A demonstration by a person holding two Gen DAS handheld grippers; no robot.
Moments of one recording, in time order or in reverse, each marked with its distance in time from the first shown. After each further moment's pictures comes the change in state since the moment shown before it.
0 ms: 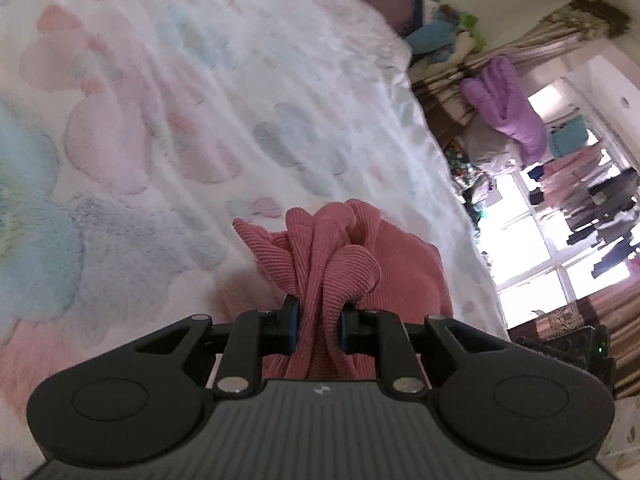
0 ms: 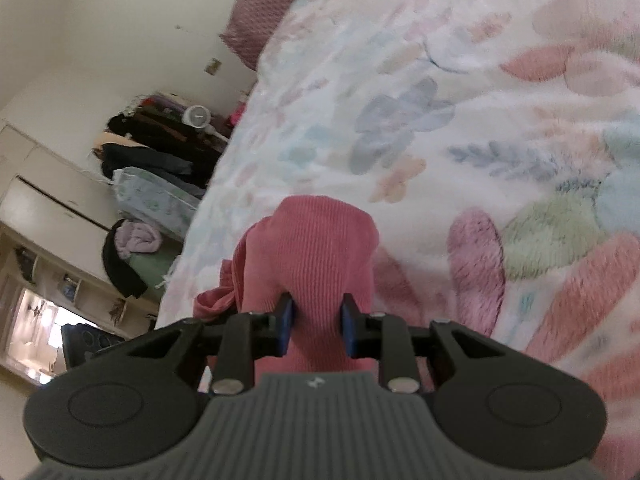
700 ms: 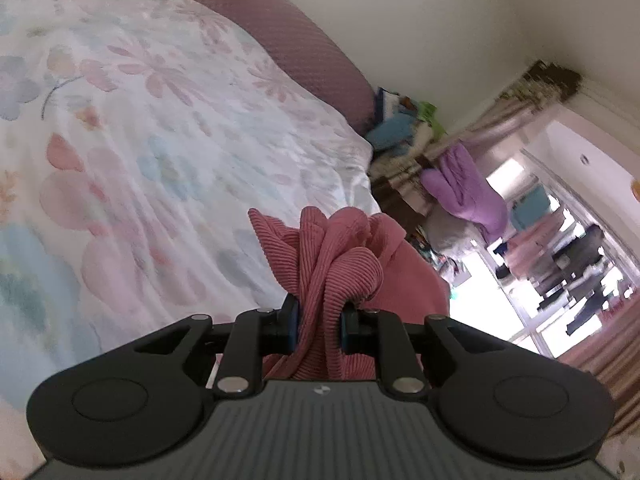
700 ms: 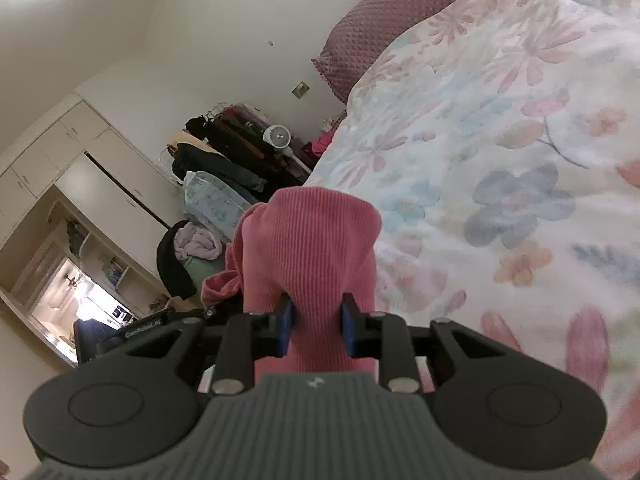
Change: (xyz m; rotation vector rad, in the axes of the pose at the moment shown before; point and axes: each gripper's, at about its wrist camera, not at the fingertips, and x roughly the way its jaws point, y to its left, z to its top) left arm -0.123 -0.061 0.005 0.045 -0.309 -0.081; right arm -0.025 0.102 0.013 -0.198 -0.114 0.182
